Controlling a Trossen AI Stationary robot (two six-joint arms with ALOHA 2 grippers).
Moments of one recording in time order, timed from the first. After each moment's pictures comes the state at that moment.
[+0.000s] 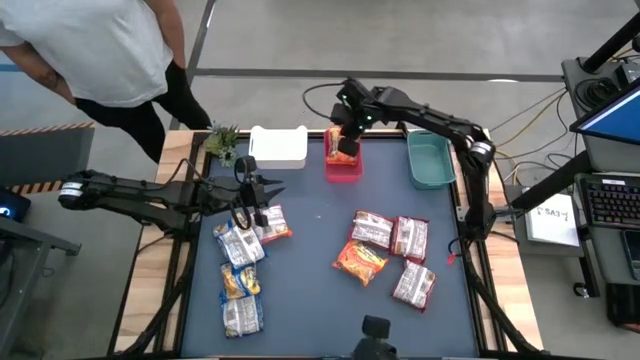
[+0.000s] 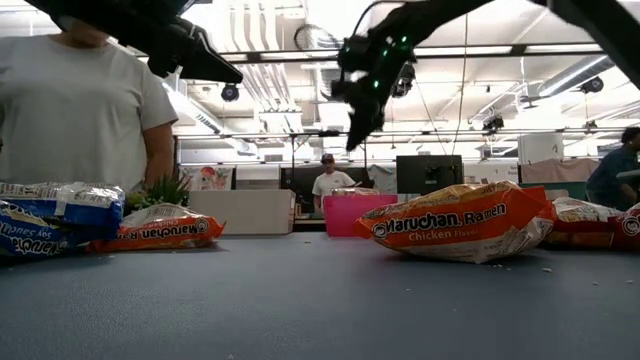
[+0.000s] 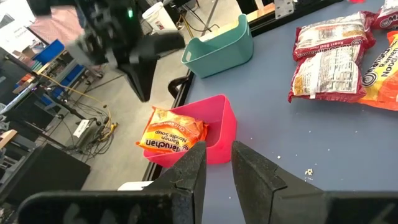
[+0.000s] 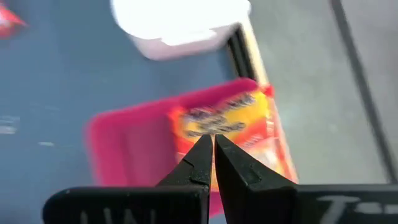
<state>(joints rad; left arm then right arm) -0.02 0.95 0.63 -0.02 -0.45 0.41 -0.60 1.96 1.86 -0.90 -0.12 -0.36</state>
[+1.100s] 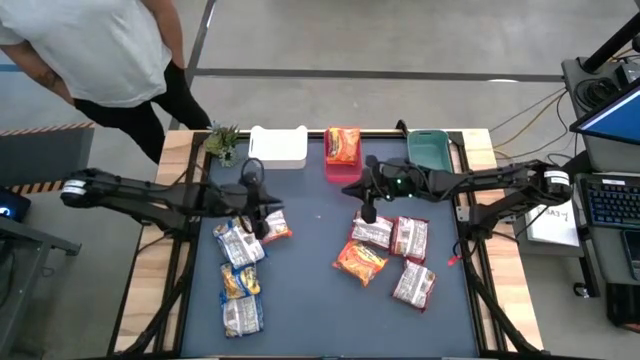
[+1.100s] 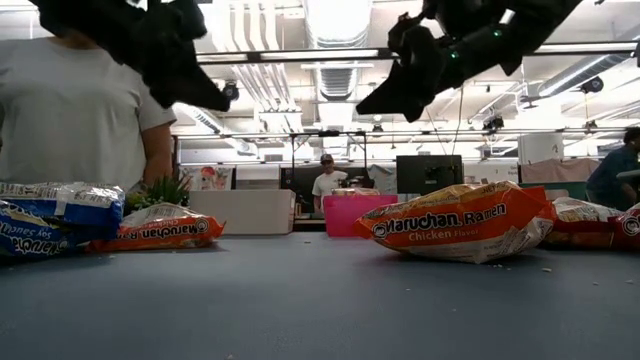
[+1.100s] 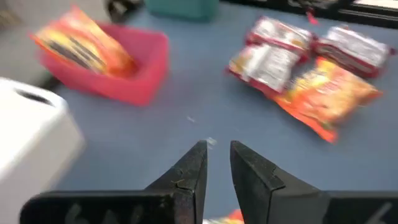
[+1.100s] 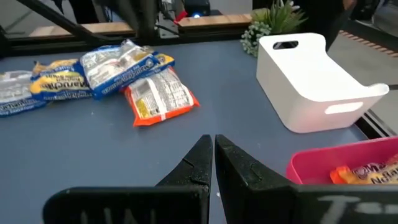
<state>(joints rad) -0.05 1.00 0.63 -0.20 -0.27 -0.24 -0.20 1.35 0.73 0.25 -0.09 -0.02</state>
